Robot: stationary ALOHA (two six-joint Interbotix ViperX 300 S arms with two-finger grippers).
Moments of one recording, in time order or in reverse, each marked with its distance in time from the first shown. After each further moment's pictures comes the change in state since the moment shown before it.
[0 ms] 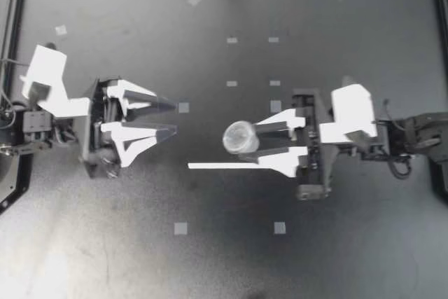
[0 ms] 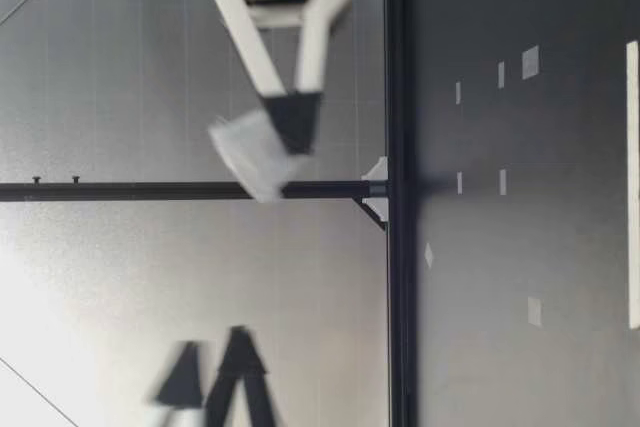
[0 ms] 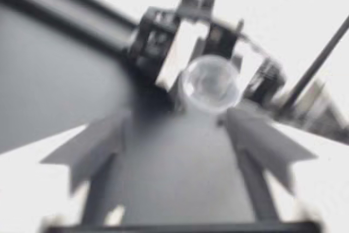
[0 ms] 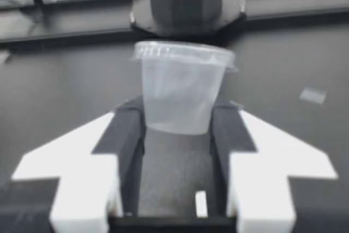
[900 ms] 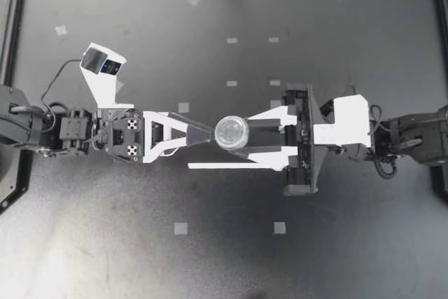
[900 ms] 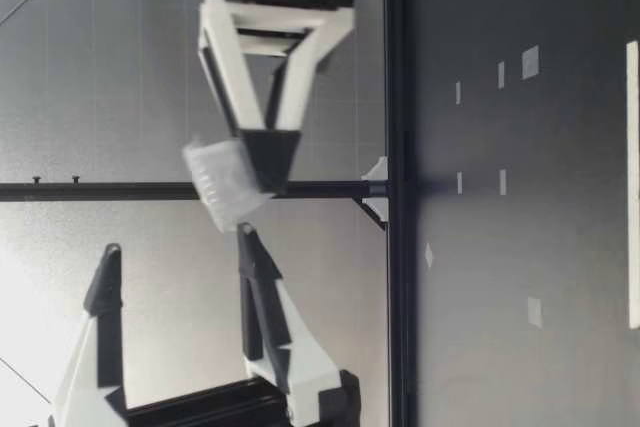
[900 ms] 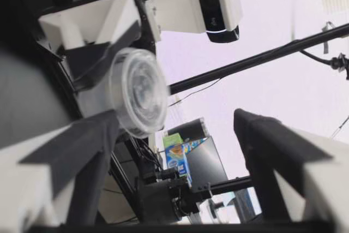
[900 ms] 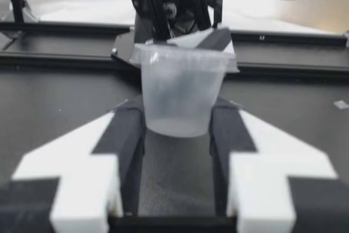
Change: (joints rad) left arm -0.009 0.170 -0.170 0.152 -0.048 -0.795; right arm -0.011 0.103 -0.061 0.000 -0.120 -0.141
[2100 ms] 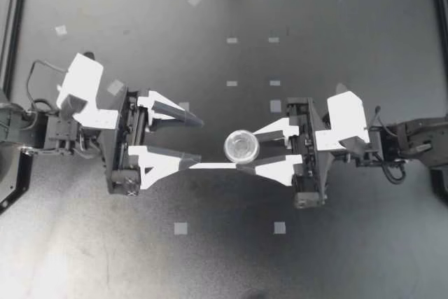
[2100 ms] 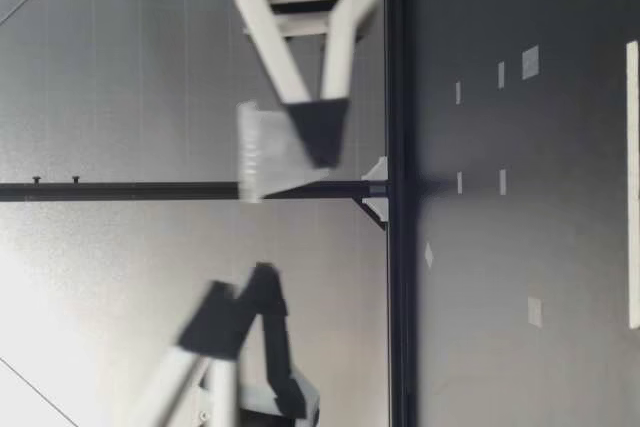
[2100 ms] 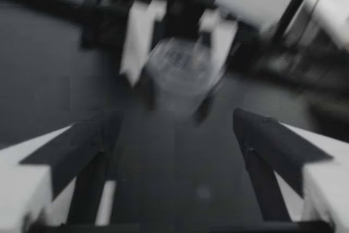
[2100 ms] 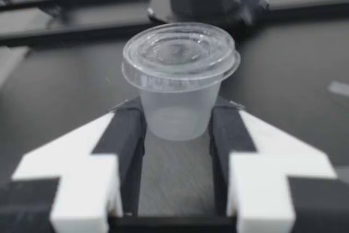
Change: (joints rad) left arm -0.002 -0.117 0.040 0.025 0.314 0.919; right arm 0.040 -0.049 0.029 -0.021 0.103 0.193
